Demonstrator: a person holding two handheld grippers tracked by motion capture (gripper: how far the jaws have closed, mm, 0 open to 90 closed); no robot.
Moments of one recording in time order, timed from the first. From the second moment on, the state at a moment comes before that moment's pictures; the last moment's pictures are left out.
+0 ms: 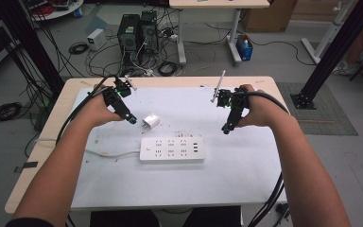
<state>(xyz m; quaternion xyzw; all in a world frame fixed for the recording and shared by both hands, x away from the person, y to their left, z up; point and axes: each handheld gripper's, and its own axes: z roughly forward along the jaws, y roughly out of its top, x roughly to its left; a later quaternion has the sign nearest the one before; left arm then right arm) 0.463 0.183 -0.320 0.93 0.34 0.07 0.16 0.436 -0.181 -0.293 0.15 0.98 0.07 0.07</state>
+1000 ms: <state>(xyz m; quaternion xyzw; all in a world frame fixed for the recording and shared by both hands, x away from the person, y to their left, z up) 0.499 0.131 -0.408 0.89 0.41 0.06 0.18 0.438 -0.189 -0.298 0.16 0.98 0.07 0.07</state>
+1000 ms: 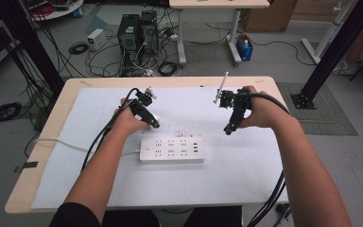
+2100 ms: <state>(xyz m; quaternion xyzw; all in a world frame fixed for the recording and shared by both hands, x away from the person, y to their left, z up) 0.499 0.124 -0.416 0.90 0.40 0.06 0.16 0.442 -0.186 -0.300 0.17 0.98 0.07 0.08</state>
